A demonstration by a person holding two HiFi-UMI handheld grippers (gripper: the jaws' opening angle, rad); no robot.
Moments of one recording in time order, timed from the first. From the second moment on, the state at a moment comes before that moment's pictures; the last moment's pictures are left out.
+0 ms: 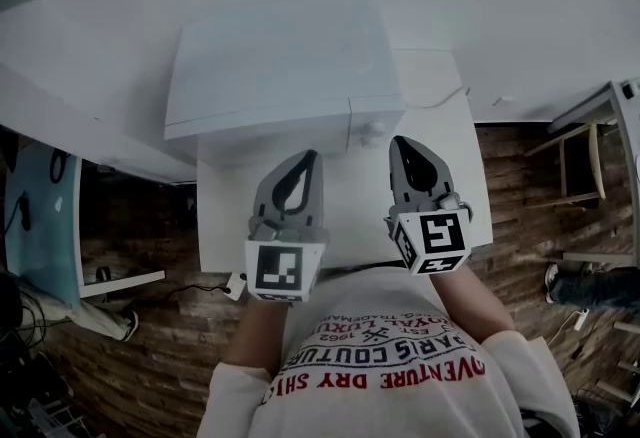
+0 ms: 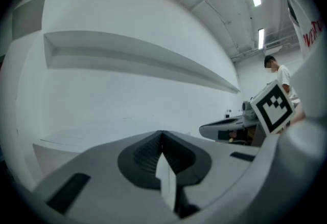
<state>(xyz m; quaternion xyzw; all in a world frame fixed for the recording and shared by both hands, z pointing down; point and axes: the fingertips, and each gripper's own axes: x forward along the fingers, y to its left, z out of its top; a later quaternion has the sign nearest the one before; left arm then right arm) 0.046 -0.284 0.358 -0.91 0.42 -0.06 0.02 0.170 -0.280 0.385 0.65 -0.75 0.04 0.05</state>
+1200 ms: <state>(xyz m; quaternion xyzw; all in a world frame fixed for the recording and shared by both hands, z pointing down) 0.039 -0.273 0.395 -0.90 0.43 -0.06 -0.04 0.155 -0.255 0.418 0.63 -0.77 0.08 0.07</state>
